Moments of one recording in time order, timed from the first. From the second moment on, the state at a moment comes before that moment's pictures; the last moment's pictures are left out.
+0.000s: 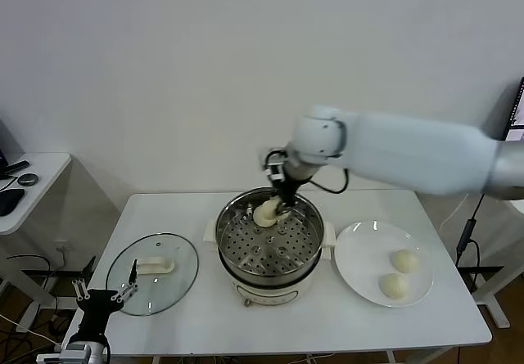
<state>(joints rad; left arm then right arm) 1.65 -1.27 -0.77 -1.93 -0.07 -0.20 -0.04 0.64 1.17 -1.35 1.45 0.60 -0.66 -0.85</state>
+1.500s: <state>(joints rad) 1.63 -1.26 -0.76 -1.93 -0.07 -0.21 -0.03 0.68 1.03 -1.32 1.46 0.44 -0.53 -1.09</state>
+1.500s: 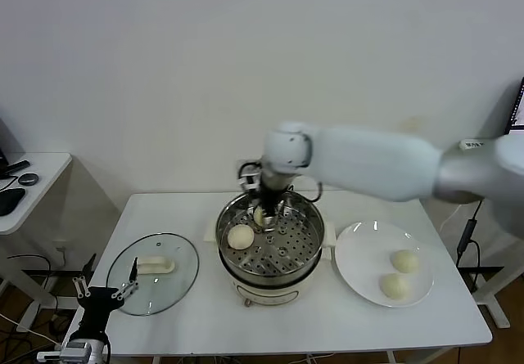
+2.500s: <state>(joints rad) 1.66 -1.28 -0.78 -1.91 -0.04 -0.20 -0.03 -0.01 0.46 -0.77 1.53 -0.16 -0.16 -1.30</state>
